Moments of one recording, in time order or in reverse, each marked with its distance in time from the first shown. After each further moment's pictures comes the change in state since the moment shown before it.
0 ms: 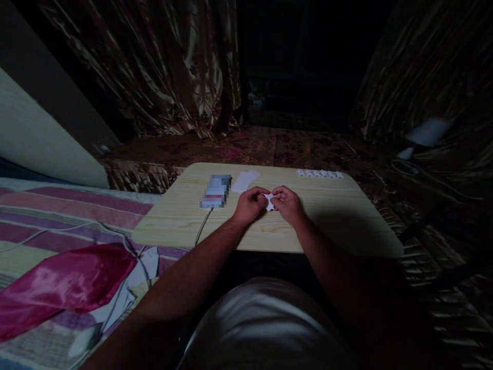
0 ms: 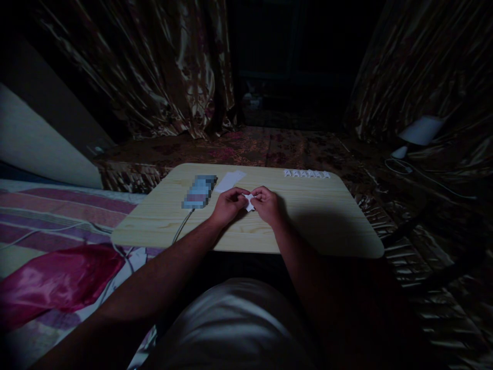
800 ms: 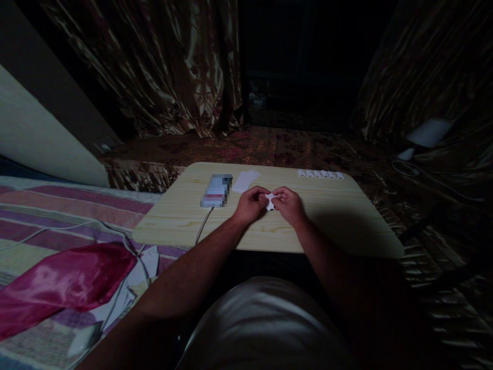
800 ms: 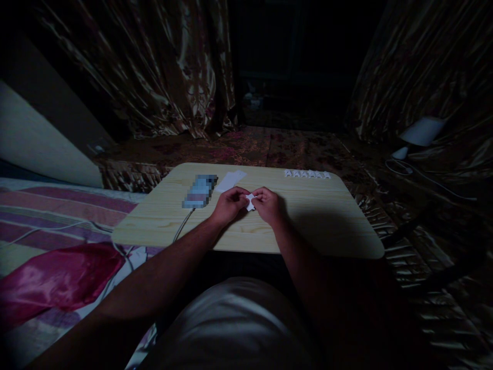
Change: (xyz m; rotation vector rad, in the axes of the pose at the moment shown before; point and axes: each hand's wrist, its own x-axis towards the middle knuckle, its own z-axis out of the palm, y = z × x) left_hand 0.000 0.002 0.001 -0.043 -0.013 -0.029; right_hand -0.002 -0.006 0.002 -0.030 0.035 0.010
